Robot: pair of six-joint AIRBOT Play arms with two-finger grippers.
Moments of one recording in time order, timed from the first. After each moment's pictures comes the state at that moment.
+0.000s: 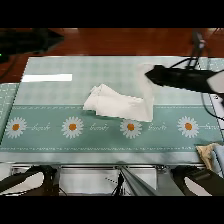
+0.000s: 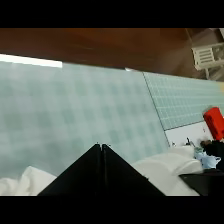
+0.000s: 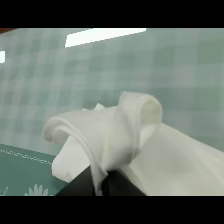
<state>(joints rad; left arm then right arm) 0.14 -1.24 1.40 0.48 -1.06 -1.20 0.29 -1.07 1.03 -0.94 0.68 1.59</state>
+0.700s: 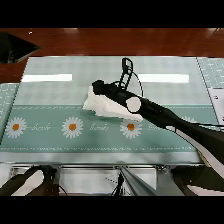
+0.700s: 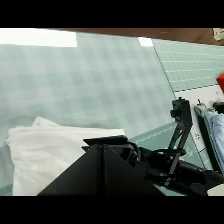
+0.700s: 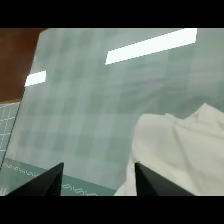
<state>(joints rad) 0.27 -1.06 1.34 0.55 -1.31 -1.20 0.75 -1.46 1.08 -0.71 0.02 1.56</state>
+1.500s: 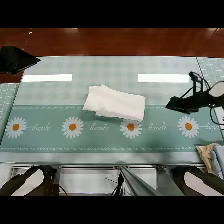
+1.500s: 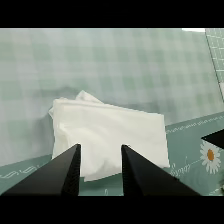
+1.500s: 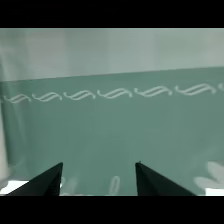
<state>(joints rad) 0.30 -1.06 1.30 0.71 -1.33 -1.24 -0.15 -1.17 0.82 -1.16 1.05 1.45</state>
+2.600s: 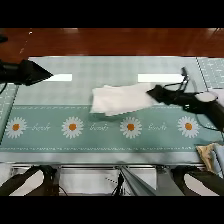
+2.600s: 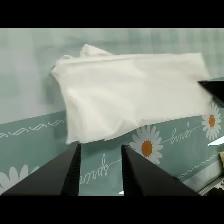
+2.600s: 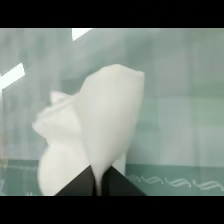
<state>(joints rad) 0.21 -1.10 1.21 0.77 -1.35 -1.28 -0.03 -1.11 0.74 -0.45 0.73 1.17</state>
